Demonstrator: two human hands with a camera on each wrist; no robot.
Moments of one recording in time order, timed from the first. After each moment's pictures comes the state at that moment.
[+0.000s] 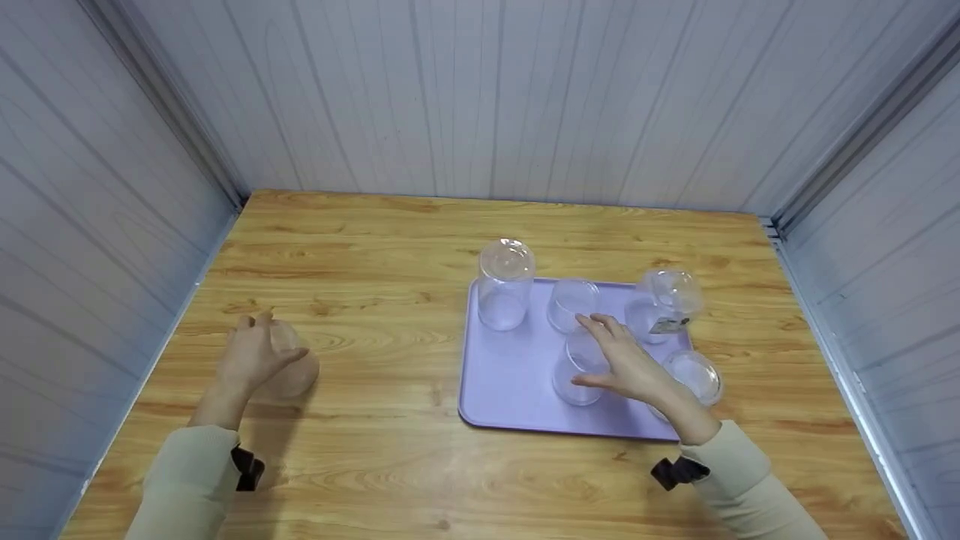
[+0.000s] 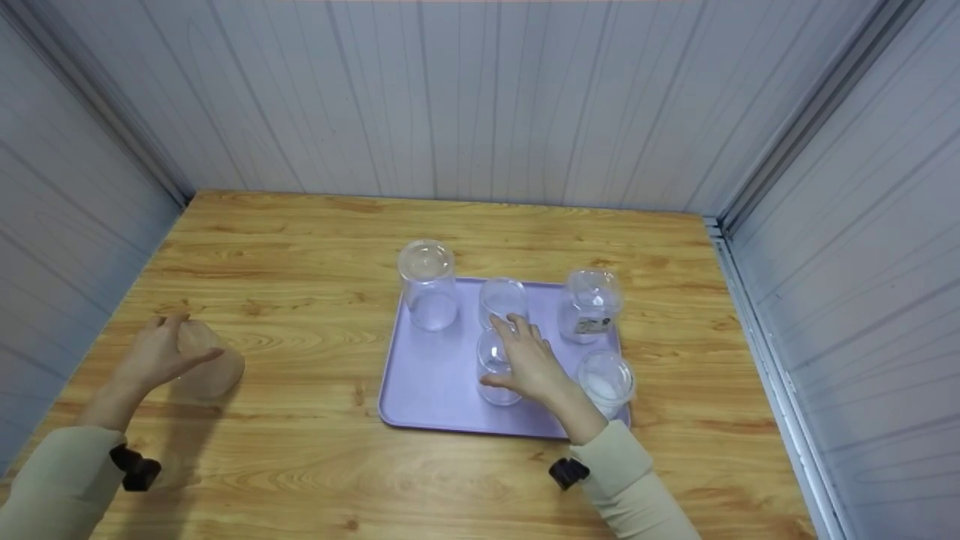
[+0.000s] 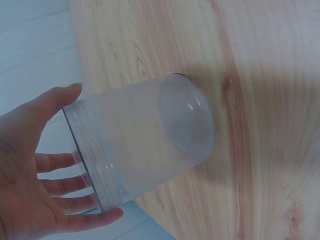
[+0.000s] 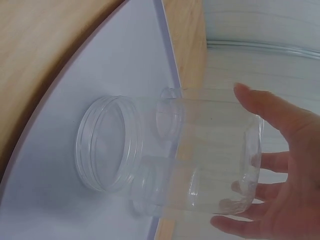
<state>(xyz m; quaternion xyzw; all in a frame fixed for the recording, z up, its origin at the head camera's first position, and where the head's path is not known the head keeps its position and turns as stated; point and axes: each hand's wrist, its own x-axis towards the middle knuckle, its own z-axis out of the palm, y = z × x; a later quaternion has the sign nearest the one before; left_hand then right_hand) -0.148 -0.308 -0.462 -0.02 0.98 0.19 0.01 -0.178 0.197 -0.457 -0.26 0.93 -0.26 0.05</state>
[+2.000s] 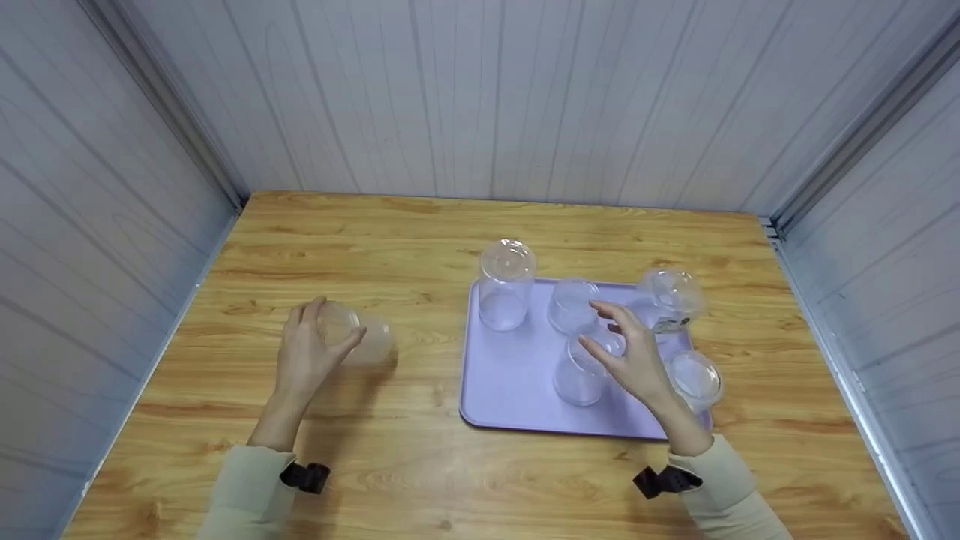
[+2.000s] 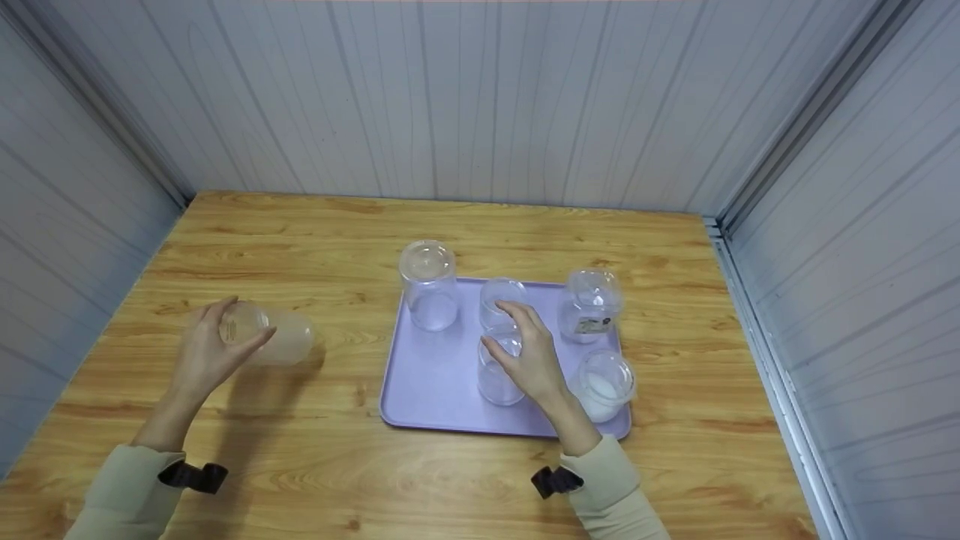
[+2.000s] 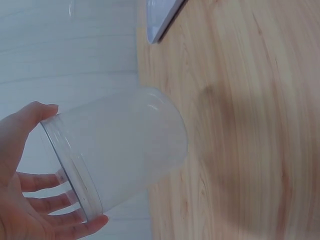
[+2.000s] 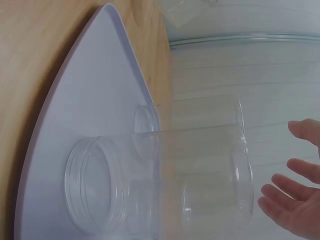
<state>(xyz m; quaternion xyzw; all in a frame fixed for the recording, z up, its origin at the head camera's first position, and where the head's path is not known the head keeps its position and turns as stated) -0.150 -0.227 -0.458 -0.05 0.93 0.33 -0.11 -0.175 0.186 -0.455 -0.22 0.85 -0.46 -0.16</state>
